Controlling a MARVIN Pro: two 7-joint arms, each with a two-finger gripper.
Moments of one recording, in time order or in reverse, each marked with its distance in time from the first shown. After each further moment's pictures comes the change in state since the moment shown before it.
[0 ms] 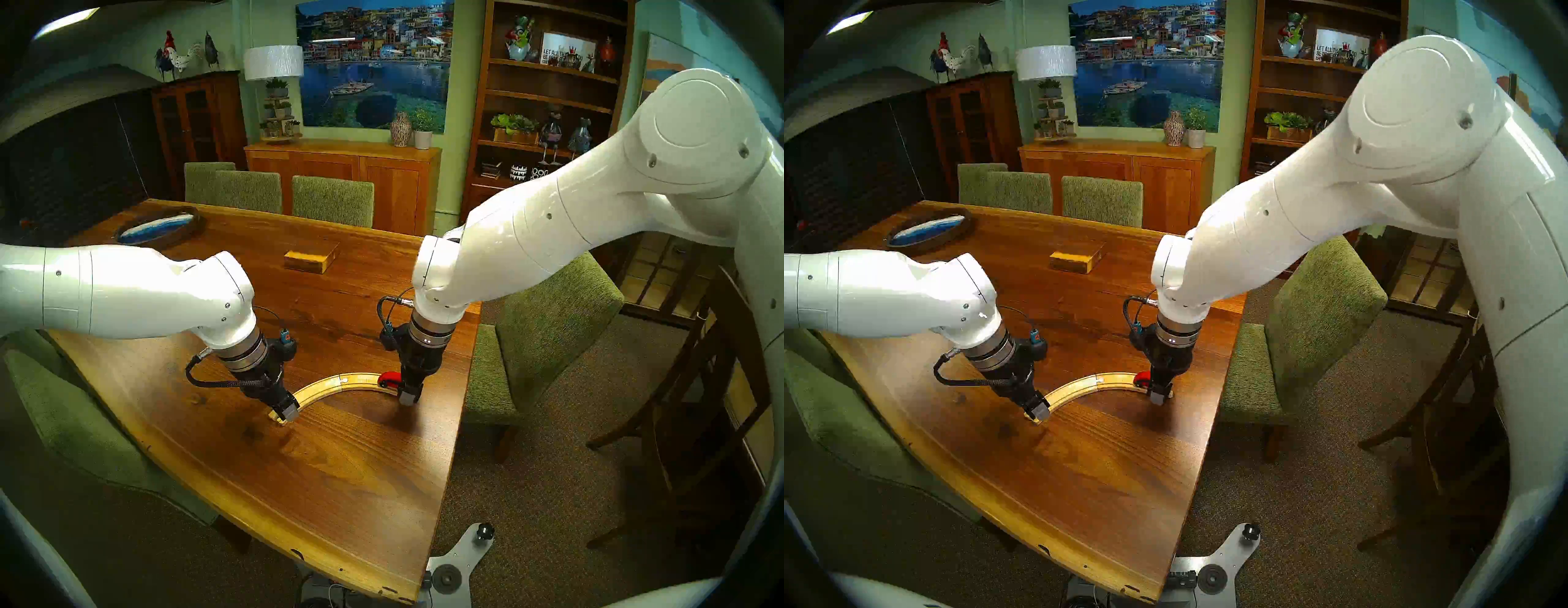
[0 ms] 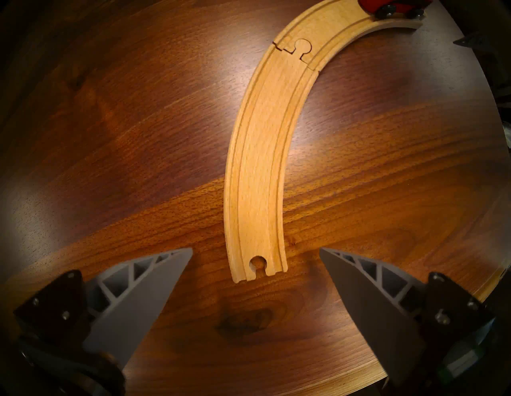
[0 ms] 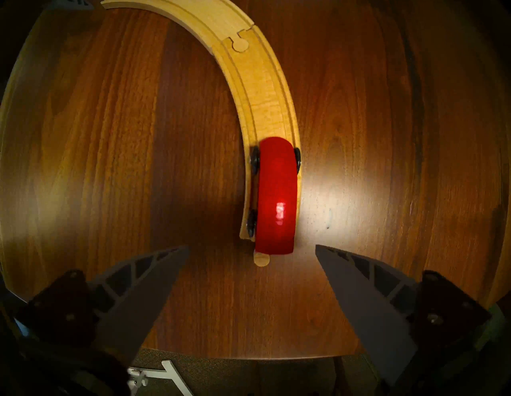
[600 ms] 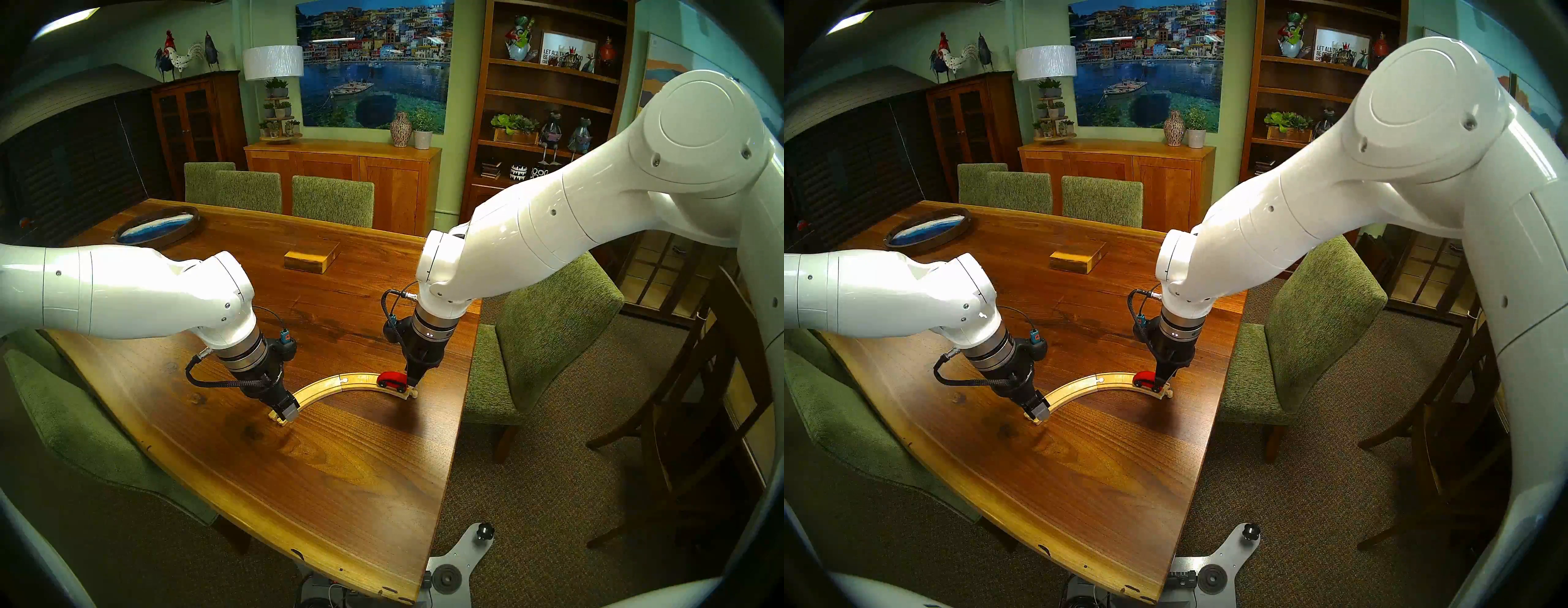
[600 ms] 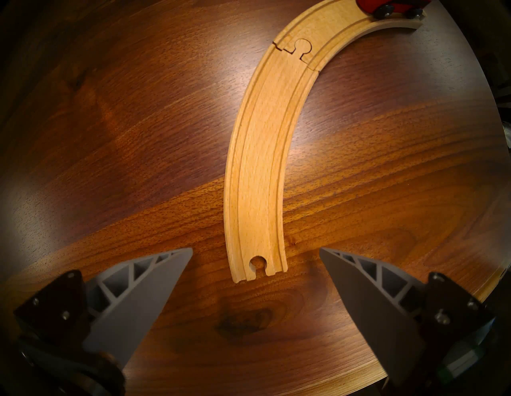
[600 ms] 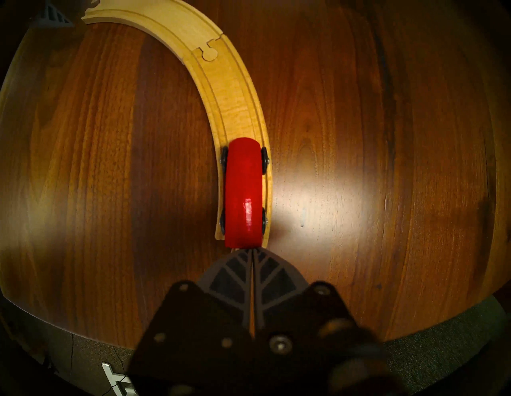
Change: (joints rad) left arm 0.000 0.000 0.000 0.000 0.000 0.000 0.000; right arm -0.005 0.008 -0.001 0.027 0.015 -0.004 -0.022
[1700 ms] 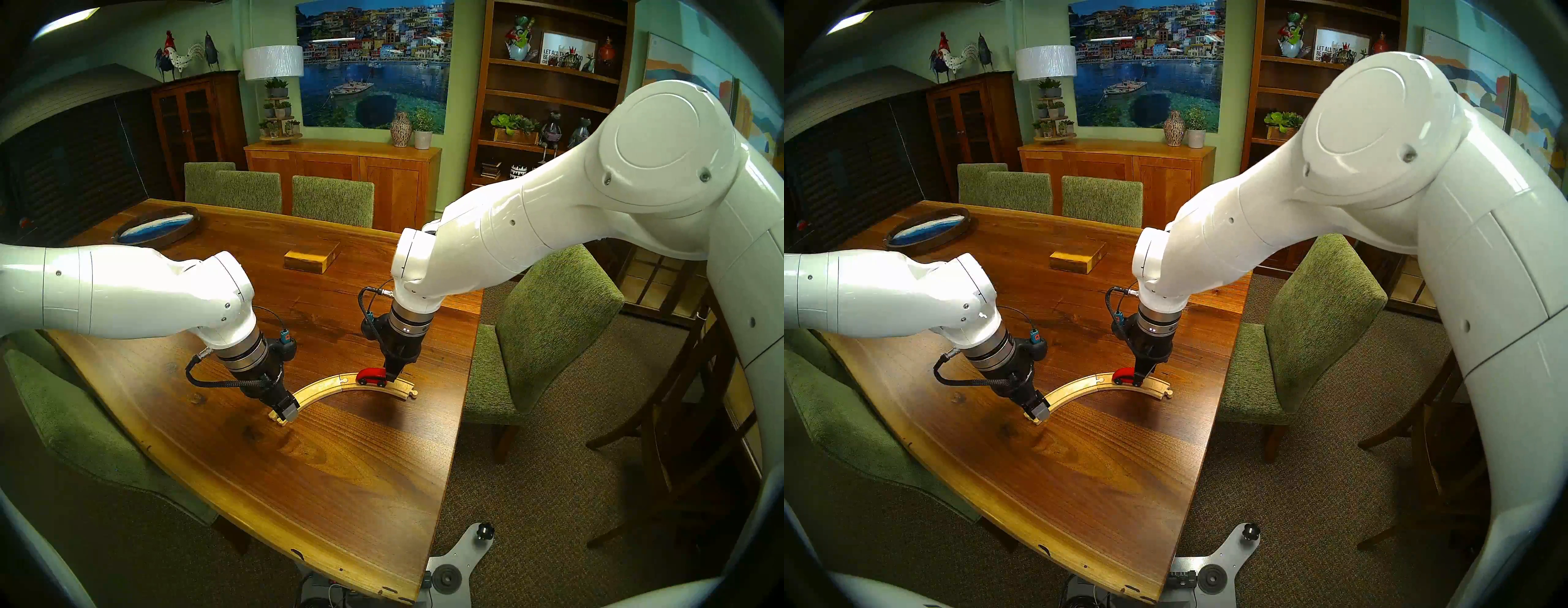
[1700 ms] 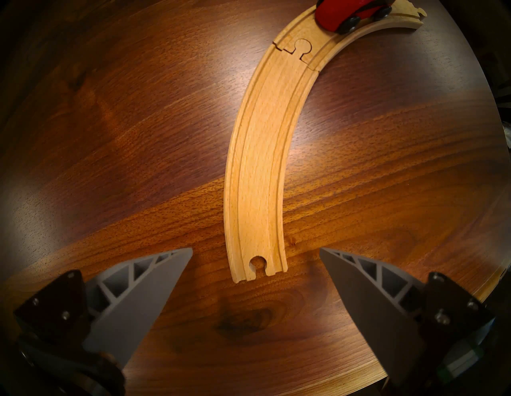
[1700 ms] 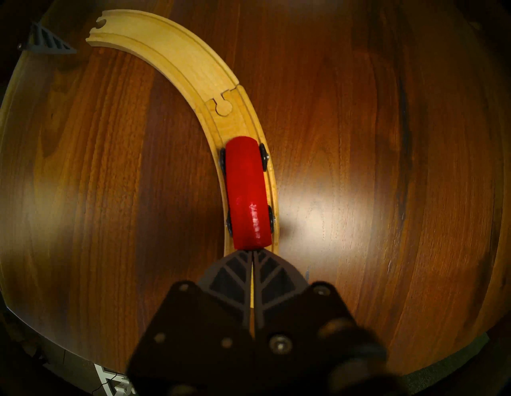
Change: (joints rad) left arm 0.000 0.000 0.000 0.000 0.000 0.000 0.000; right arm -0.083 -0.114 0.021 0.191 -0.046 -0.013 0.129
